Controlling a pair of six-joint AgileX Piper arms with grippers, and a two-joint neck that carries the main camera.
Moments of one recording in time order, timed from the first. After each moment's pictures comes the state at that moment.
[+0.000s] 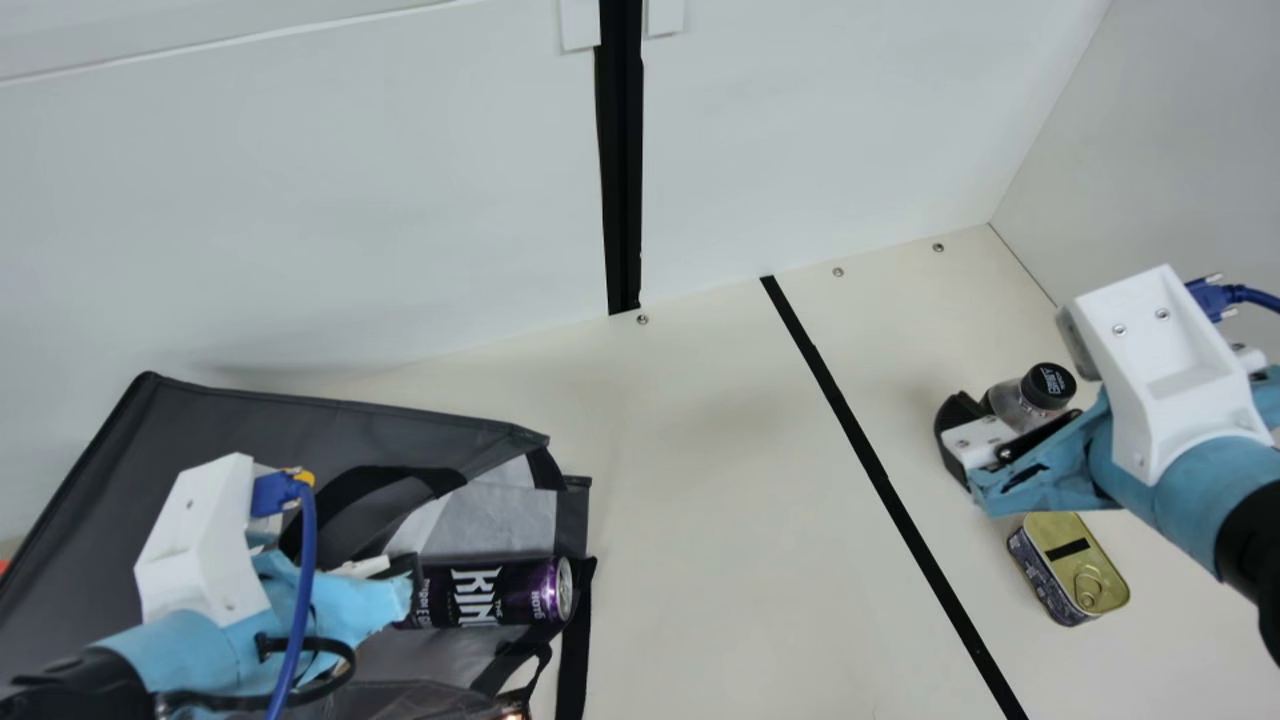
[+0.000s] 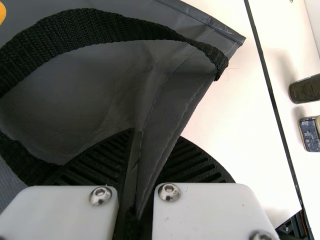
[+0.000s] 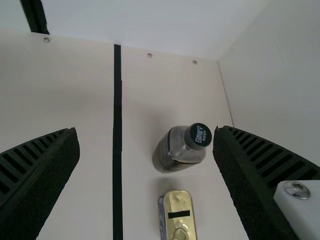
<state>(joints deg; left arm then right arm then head) -29.9 80.7 -67.8 -20.9 44.6 -11.4 -21.2 54.4 -67.1 0.8 53.0 -23.6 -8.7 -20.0</state>
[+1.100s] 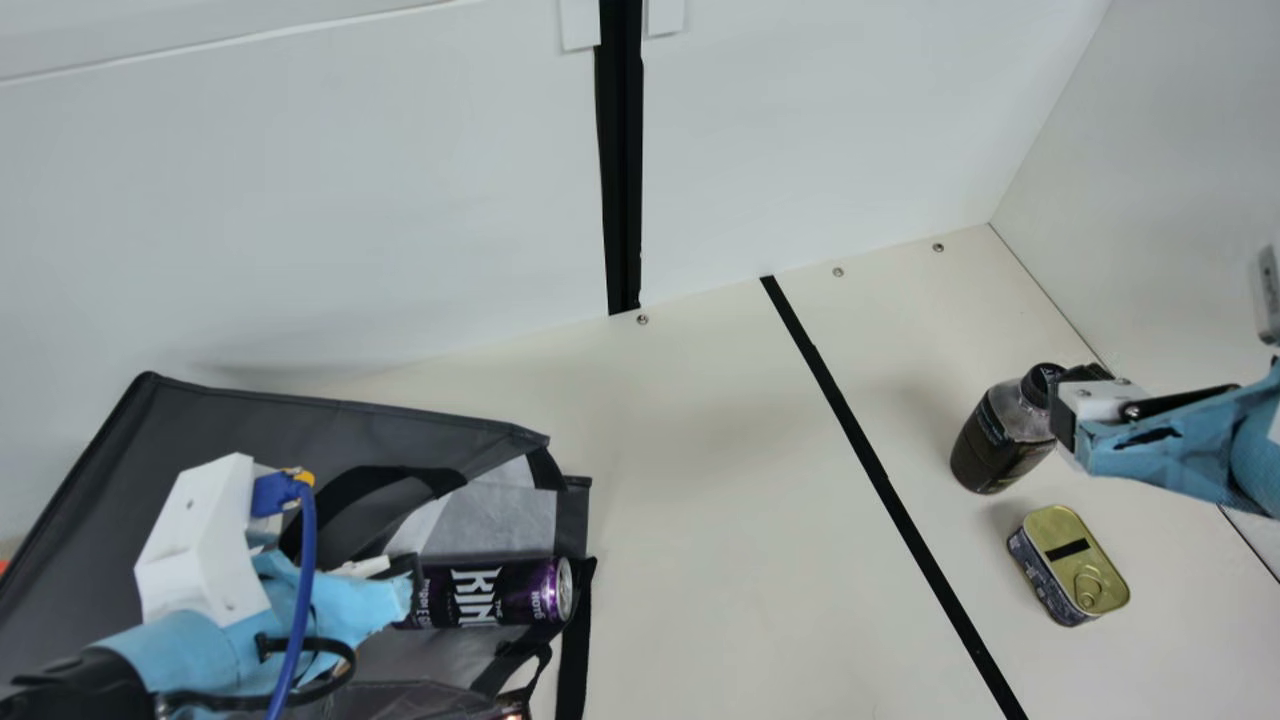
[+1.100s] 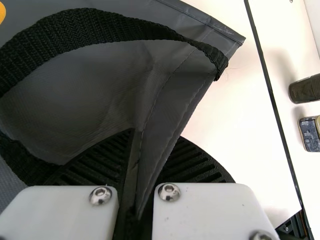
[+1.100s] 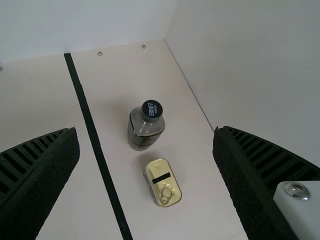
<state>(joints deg) -29.9 80.7 -67.8 -20.9 44.6 -11.4 -16.9 55.0 -83.0 -14.7 70.0 0.0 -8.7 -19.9</state>
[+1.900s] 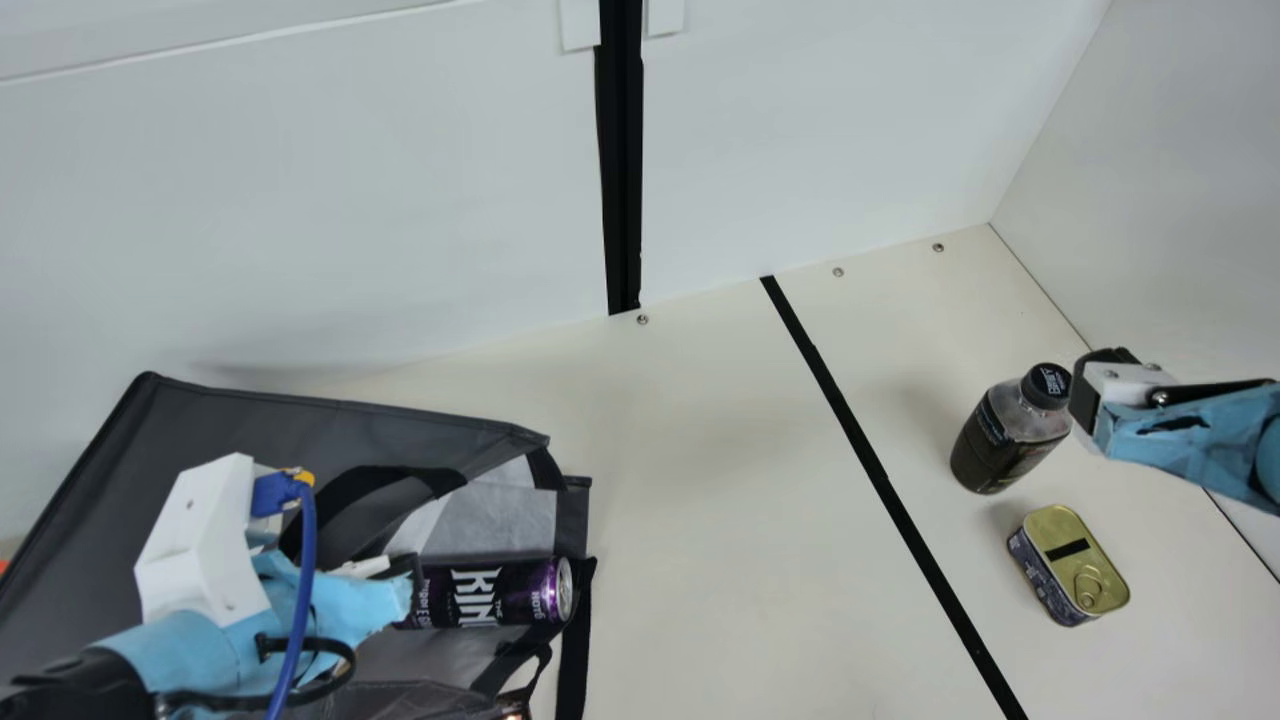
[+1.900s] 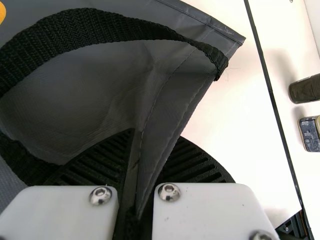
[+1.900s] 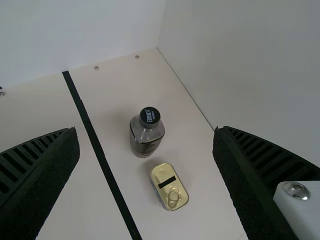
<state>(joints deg) -29.9 80.7 -67.8 -20.9 44.6 -11.4 -15.6 54.3 -83.6 -17.0 69.9 7.1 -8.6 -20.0</state>
